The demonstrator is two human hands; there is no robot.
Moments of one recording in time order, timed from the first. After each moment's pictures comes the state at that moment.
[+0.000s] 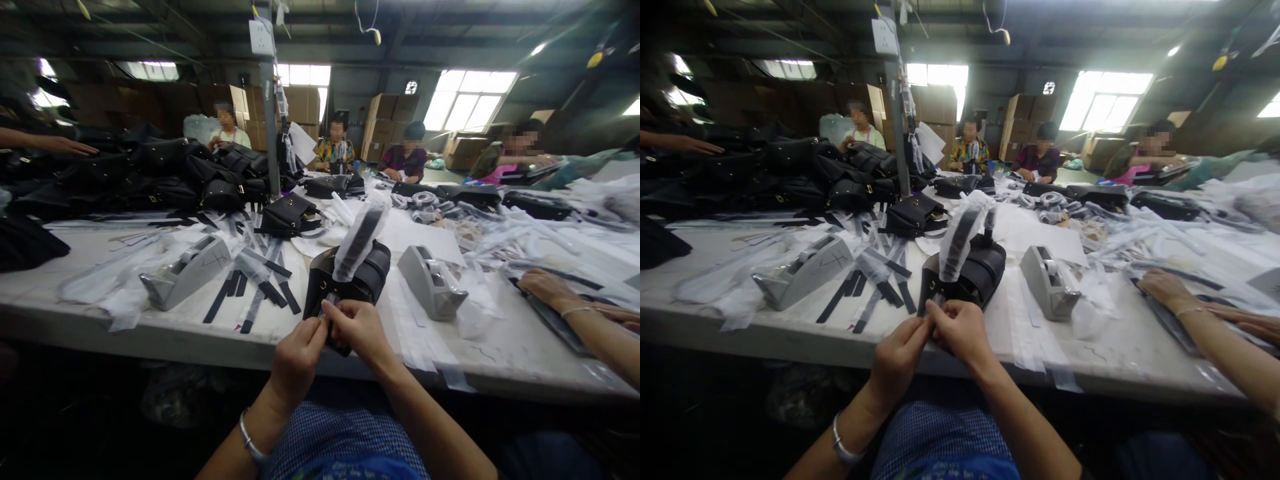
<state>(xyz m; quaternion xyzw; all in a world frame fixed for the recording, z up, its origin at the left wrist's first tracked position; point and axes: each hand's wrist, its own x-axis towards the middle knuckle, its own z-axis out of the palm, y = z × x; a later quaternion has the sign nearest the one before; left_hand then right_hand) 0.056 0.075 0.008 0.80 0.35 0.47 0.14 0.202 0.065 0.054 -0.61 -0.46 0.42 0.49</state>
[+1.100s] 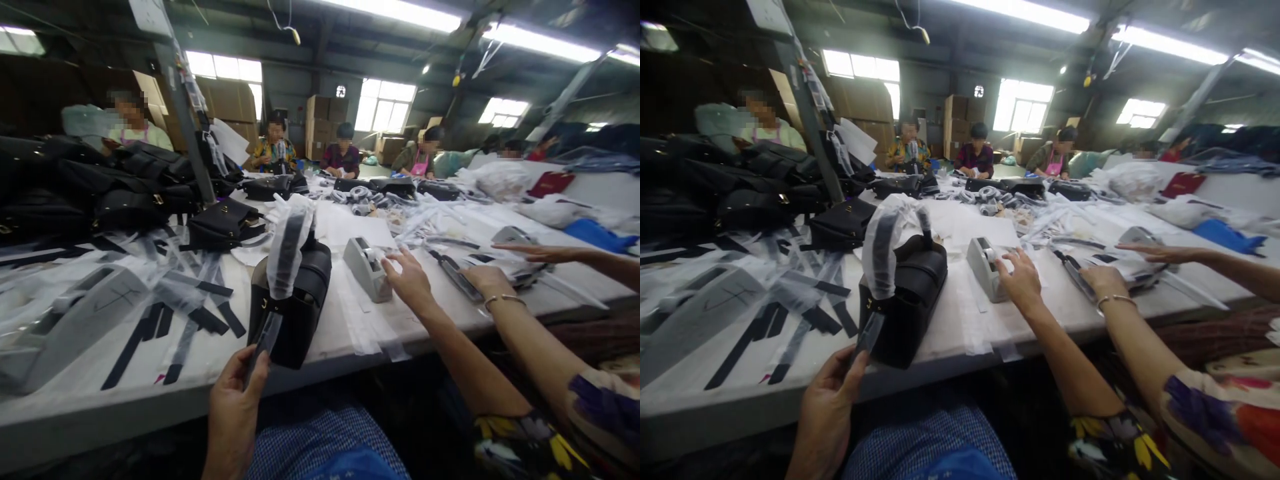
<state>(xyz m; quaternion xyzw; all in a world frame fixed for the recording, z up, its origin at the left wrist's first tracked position) 0.071 0.058 -0.005 0.43 0.48 0.50 0.57 0.420 0.040 0.071 -0.79 -0.38 -0.01 0.47</state>
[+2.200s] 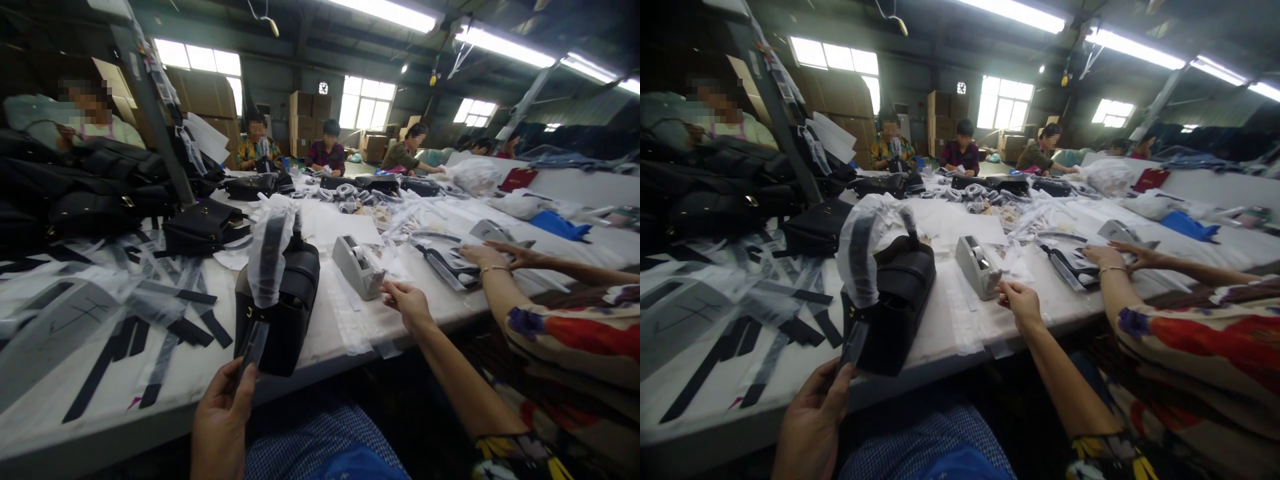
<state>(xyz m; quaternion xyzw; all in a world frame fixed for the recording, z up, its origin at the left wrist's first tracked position) 0.070 0.057 -0.005 0.38 0.51 0.49 0.60 0.435 0.006 0.007 -0.66 -0.15 0.23 0.70</state>
